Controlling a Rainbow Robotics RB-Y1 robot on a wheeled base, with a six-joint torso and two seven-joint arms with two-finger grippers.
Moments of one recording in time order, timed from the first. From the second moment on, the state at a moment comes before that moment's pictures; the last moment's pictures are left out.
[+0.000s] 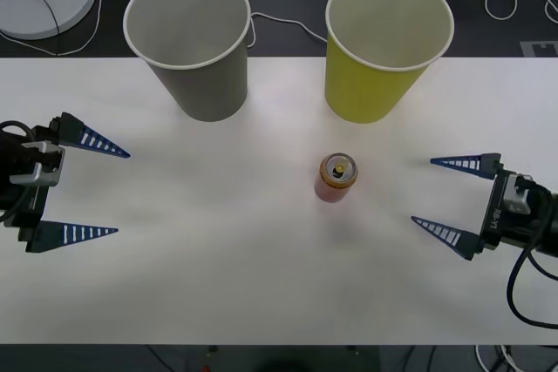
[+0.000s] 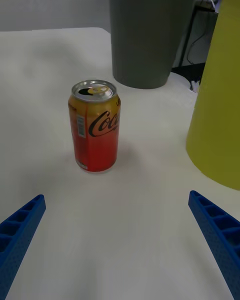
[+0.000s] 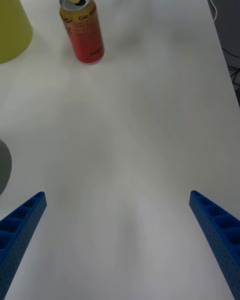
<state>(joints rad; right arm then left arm) -0.08 -0.57 -0.23 -1.23 1.24 -1.33 0.47 -0.12 0.89 0.22 -1.89 -1.56 -1.53 0.08</state>
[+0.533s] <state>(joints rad) -0.16 -0.47 -0.23 -1.05 1.24 -1.33 0.53 -0.12 0.89 0.22 -1.89 -1.56 -1.53 0.08</state>
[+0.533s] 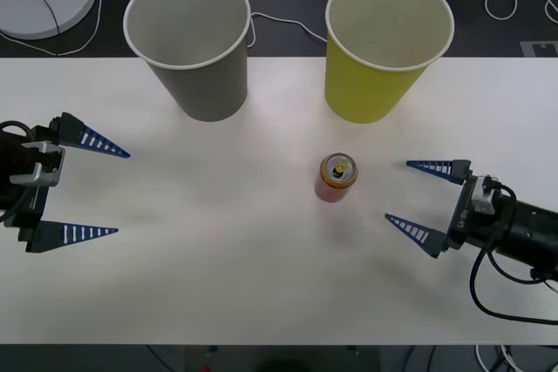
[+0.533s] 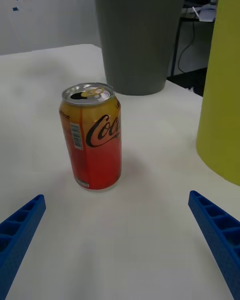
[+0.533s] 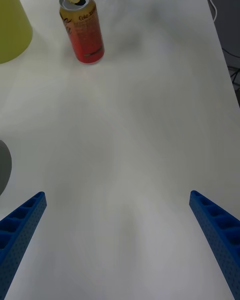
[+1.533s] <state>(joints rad) -0.25 -0.35 -0.07 -0.99 1.24 -1.19 0.59 -0.12 0.89 0.22 -1.89 -1.56 -1.53 0.08</state>
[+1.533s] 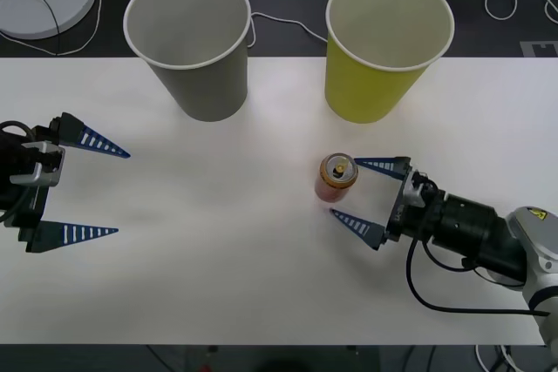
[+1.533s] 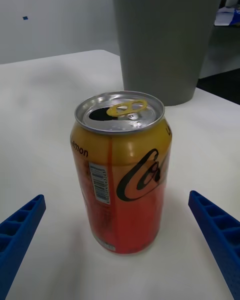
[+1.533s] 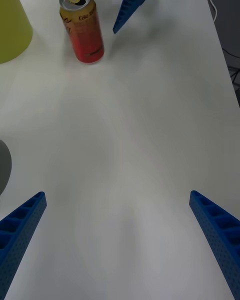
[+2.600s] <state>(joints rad) -0.27 -0.28 0.00 -0.99 1.24 -1.07 0.61 -0.12 0.89 0.22 -1.89 -1.56 -1.53 0.08</state>
